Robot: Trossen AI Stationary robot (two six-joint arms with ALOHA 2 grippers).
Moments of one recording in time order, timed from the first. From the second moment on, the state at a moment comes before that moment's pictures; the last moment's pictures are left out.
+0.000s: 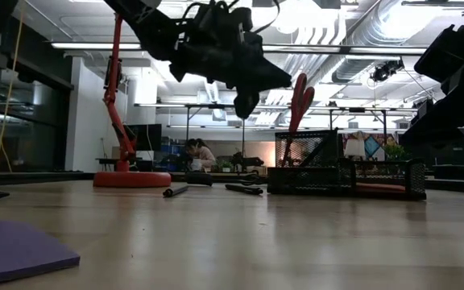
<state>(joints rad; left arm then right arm) 0.38 1.87 1.18 0.28 0.64 -0.32 0.57 0.96 0.13 0.30 0.46 0.60</state>
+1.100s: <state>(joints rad) 0.37 1.95 1.28 0.25 0.89 -0.48 0.57 0.96 0.13 0.30 0.46 0.60</state>
